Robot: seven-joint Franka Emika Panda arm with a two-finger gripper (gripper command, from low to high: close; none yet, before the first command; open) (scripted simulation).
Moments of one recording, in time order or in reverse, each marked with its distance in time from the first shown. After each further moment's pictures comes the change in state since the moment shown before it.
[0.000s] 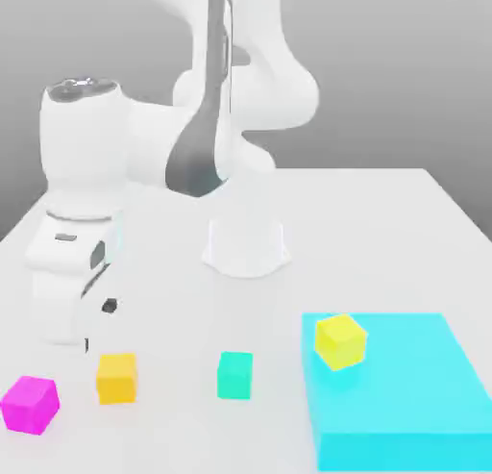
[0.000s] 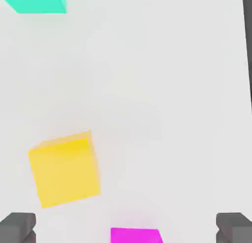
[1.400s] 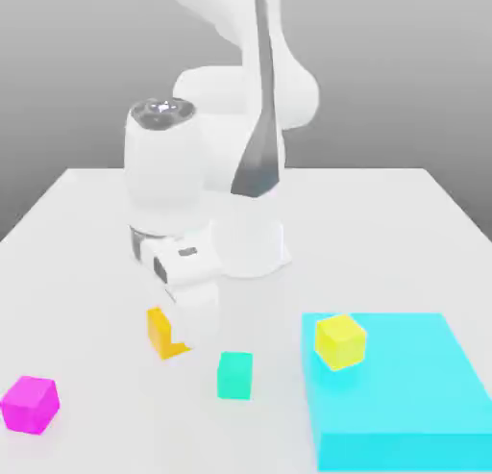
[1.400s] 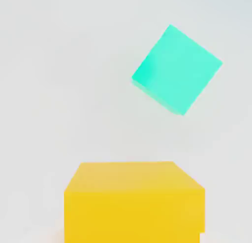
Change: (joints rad) arm -0.001 -0.136 0.198 -0.125 -0.190 -0.053 -0.254
